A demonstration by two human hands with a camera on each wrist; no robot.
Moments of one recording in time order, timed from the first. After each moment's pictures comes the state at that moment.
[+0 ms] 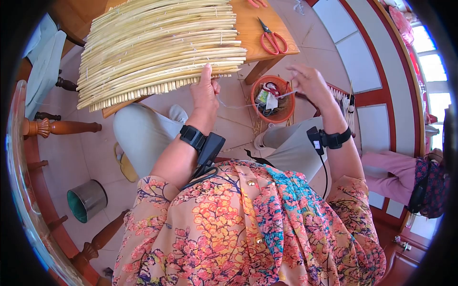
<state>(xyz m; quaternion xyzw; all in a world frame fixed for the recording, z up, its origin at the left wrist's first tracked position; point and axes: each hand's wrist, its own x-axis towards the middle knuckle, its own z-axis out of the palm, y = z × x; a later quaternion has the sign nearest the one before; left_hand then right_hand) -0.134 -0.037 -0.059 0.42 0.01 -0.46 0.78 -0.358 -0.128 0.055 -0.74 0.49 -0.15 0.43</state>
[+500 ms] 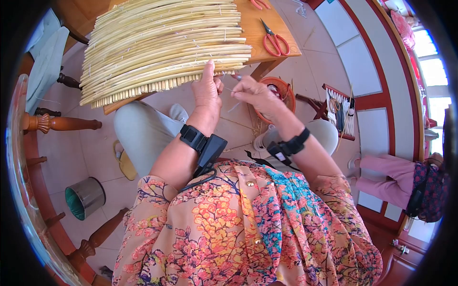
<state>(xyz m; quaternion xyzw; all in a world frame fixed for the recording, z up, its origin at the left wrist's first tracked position) -0.135 -0.033 -0.041 0.42 0.01 -0.47 0.77 -0.276 -0.073 -0.010 -0.76 0.30 -0.15 0.56</state>
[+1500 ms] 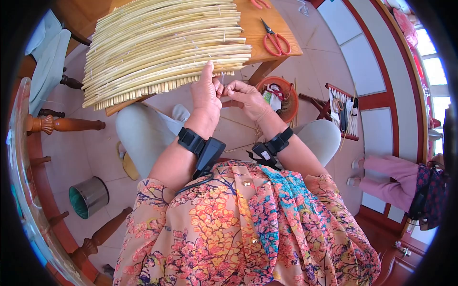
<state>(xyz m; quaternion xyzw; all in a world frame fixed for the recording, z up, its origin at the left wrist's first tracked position) -0.135 -0.026 -0.026 0.41 0.03 -0.48 0.78 -0.259 -0.060 -0.040 -0.45 0.25 -0.22 0.83</state>
